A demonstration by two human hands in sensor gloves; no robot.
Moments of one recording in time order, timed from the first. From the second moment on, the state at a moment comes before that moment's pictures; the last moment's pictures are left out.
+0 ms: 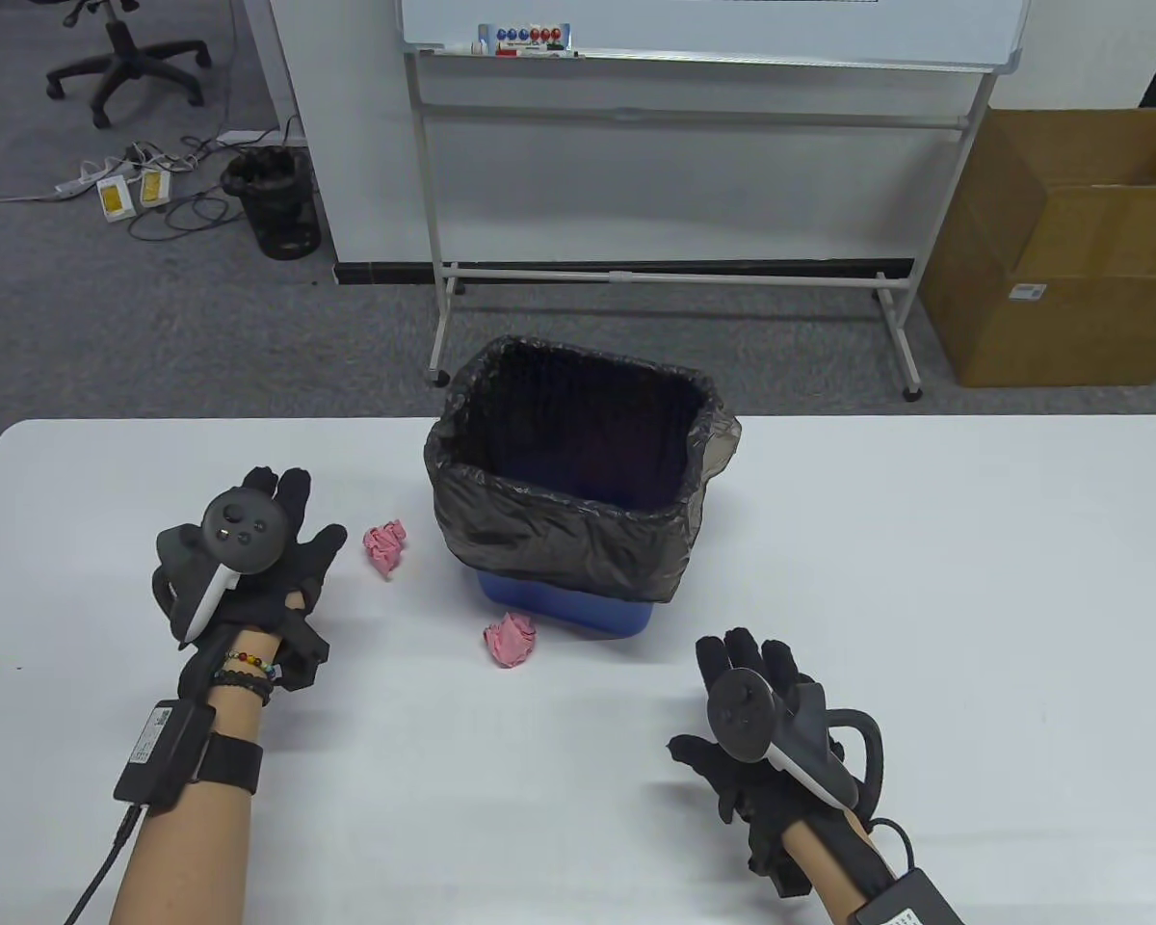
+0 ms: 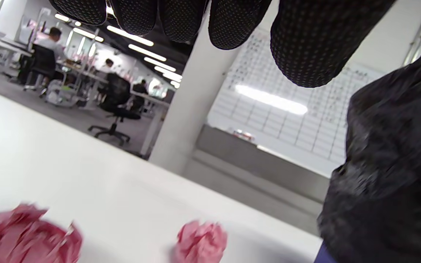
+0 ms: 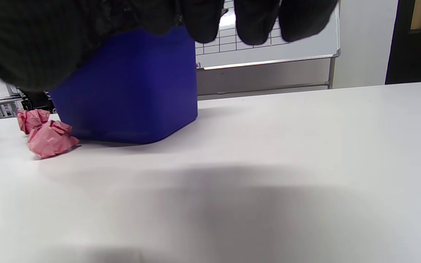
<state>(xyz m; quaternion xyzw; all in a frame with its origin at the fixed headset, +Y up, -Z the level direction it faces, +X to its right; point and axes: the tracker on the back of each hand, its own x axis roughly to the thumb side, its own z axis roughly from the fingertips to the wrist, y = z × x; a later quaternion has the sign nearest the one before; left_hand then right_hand) -0.327 -0.645 -0.443 0.09 0.08 0.18 0.98 0.138 -0.700 -0.320 0.03 0.01 1.00 0.07</state>
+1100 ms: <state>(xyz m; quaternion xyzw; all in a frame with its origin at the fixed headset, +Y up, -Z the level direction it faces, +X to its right) -0.353 -0.753 -0.470 -0.03 0.19 0.03 0.98 0.139 -0.701 -0.322 0.01 0.04 1.00 0.06</state>
